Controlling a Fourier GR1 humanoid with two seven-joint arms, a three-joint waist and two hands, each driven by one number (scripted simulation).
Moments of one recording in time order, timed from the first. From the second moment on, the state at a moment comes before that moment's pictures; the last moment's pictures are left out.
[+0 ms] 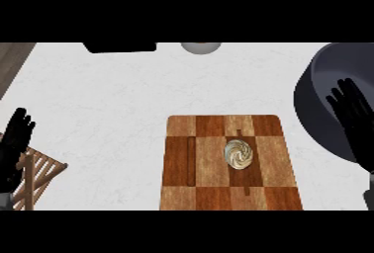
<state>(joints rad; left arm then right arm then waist) 0.02 0.51 0.02 -1.36 0.29 0.21 -0.14 -0.09 -0.49 0.01 -1.60 -0.44 -0.09 0.09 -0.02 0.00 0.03</state>
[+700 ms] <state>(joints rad) 0.04 0.32 0.37 -1.54 0.51 -1.04 -0.49 -0.37 -0.65 0.10 -1.65 -0.39 0.36 -0.13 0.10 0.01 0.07</state>
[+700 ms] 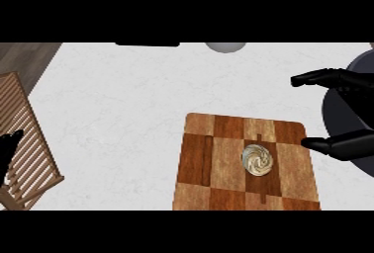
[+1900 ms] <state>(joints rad) -0.26 0.08 0.26 -1.60 0.03 -0.09 0.07 -0.54 -0.75 0.44 -1.40 0.39 0.47 -0.64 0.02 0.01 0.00</state>
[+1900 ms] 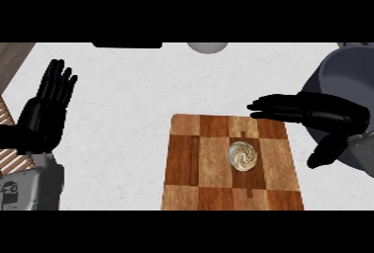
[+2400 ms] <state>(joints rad) -0.28 0.06 0.23 -1.57 0.00 -0.03 0.06 -0.53 -0.62 0.51 -1.26 0.59 0.42 -0.69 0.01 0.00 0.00</state>
